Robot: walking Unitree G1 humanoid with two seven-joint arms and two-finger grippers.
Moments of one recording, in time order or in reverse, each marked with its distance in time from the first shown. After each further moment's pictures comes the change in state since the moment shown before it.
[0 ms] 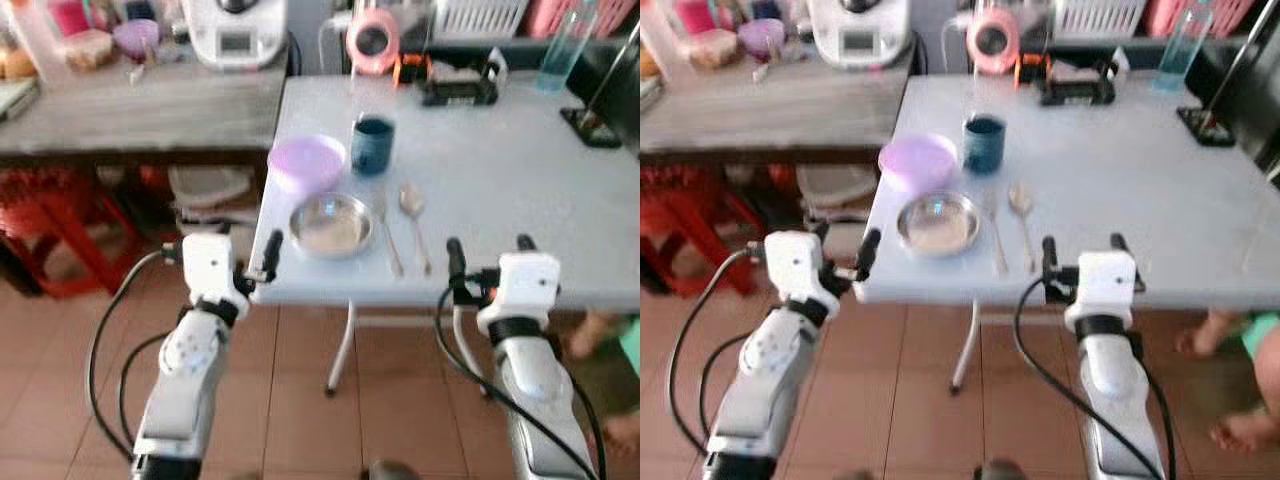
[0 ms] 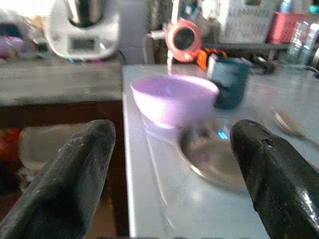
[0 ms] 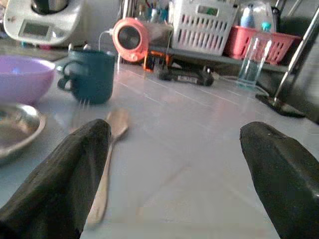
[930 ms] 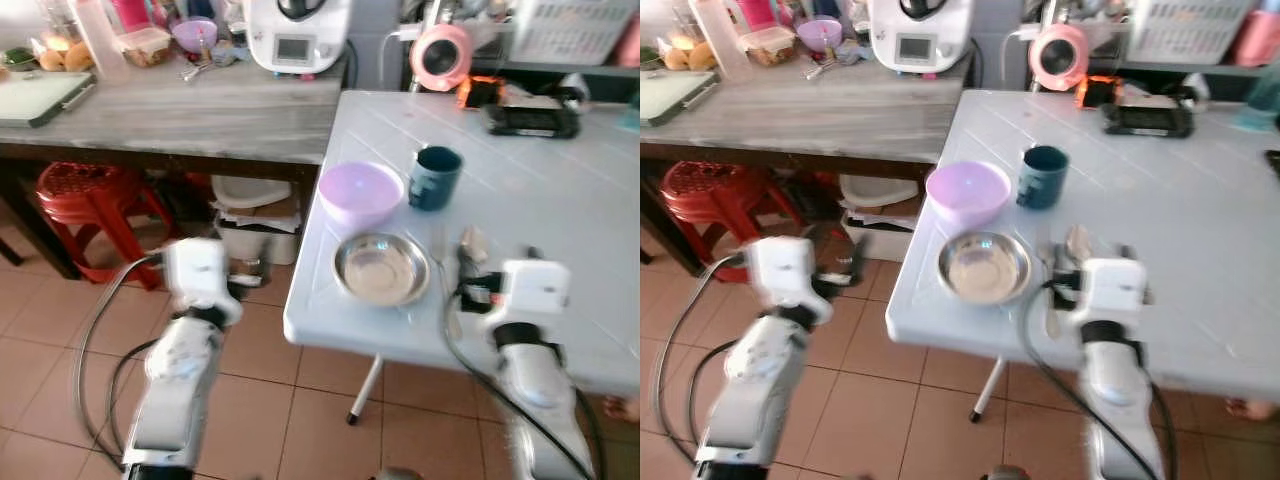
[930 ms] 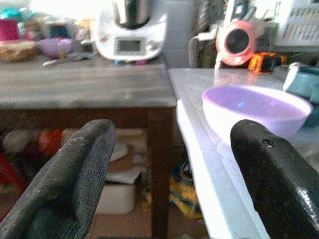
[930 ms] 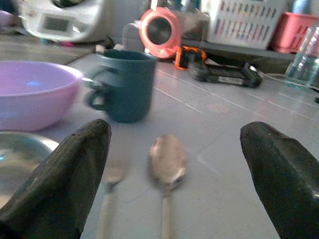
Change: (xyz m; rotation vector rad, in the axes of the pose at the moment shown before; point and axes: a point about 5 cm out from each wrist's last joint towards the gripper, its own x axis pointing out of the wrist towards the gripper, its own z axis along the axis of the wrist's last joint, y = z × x) left arm -0.005 -0.002 0.002 0.016 -0.004 -0.031; right arm -0.005 -0.009 -0.010 0.040 0.062 -0.089
